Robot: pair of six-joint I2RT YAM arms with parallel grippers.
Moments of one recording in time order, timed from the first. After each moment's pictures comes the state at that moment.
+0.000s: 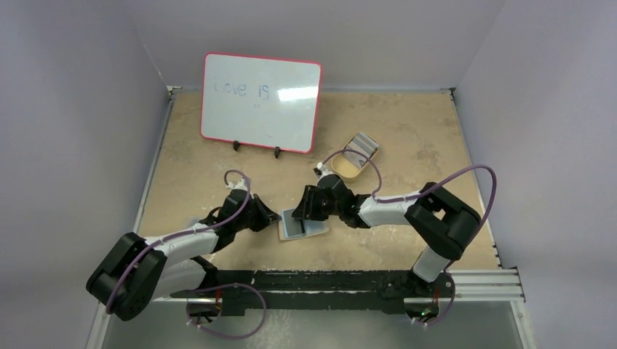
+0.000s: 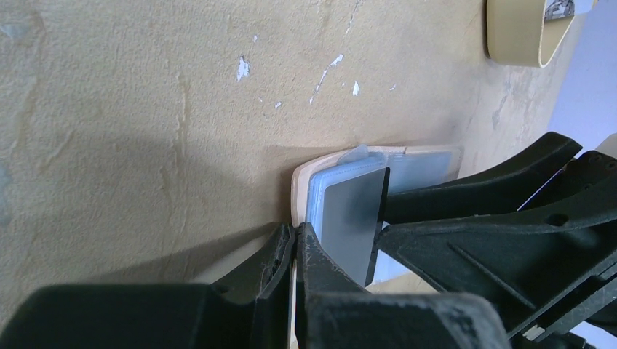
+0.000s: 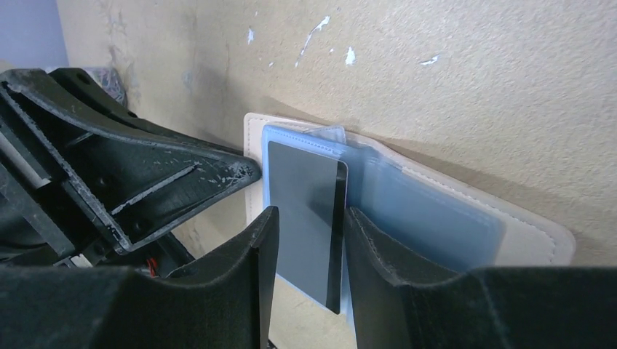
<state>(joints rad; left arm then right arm) -0.56 1.15 0.22 0.24 0.11 -1.06 0.88 1.67 0.70 0.29 -0.12 0.92</state>
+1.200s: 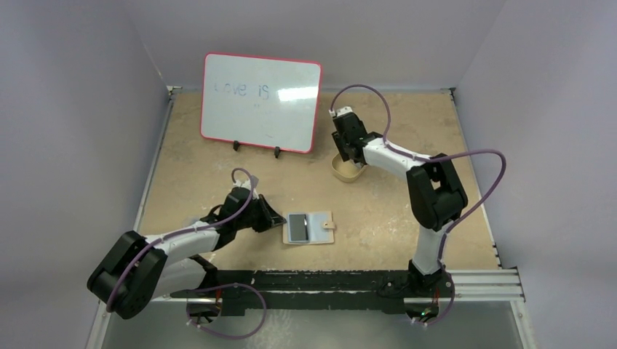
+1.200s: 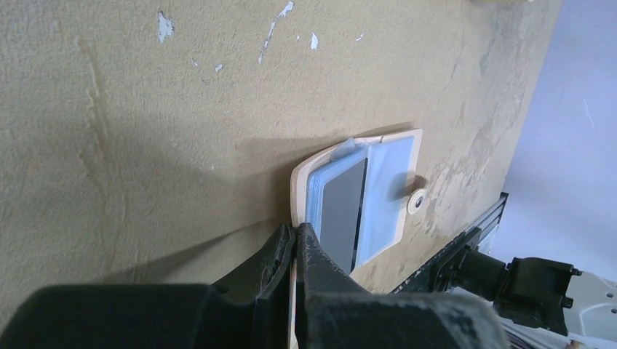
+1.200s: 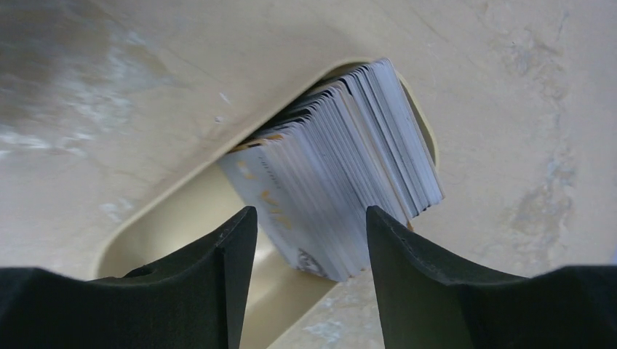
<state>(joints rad) -0.56 1.16 0.25 0.22 0.24 -1.01 0.52 1.86 1.31 -0.30 0.46 -0.01</state>
